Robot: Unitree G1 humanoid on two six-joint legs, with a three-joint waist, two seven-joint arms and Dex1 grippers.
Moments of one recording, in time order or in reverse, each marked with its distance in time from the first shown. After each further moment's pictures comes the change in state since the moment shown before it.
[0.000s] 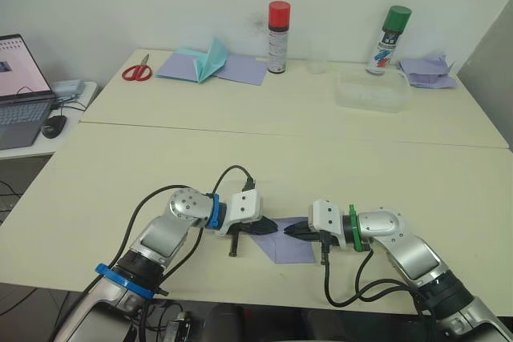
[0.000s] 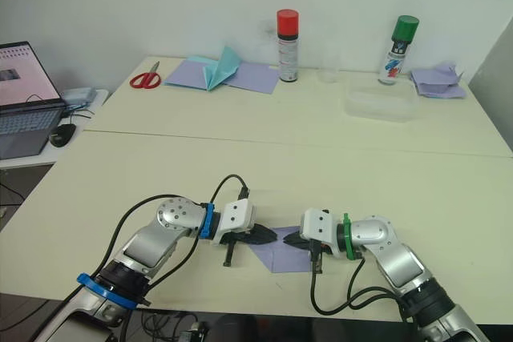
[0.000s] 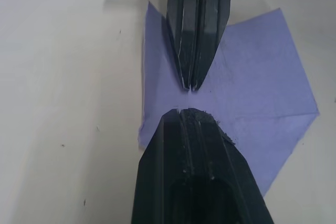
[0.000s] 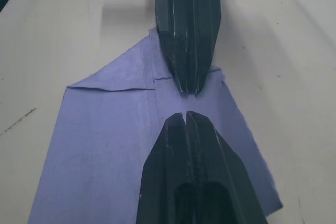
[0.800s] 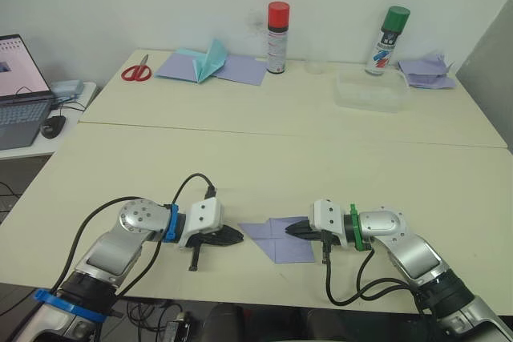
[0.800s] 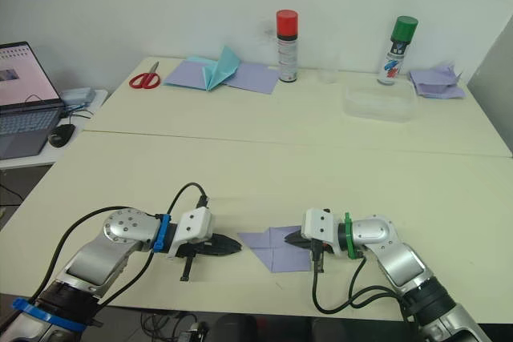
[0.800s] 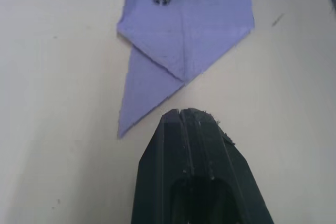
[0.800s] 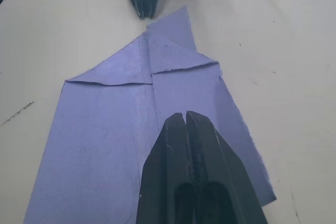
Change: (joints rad) left arm 0.181 0.213 0.179 -0.153 -0.205 0.131 -0.054; right arm -0.005 -0.011 -0.003 0.013 0.000 -0.024 0.003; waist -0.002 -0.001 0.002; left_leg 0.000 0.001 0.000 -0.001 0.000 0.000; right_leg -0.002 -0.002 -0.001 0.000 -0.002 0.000
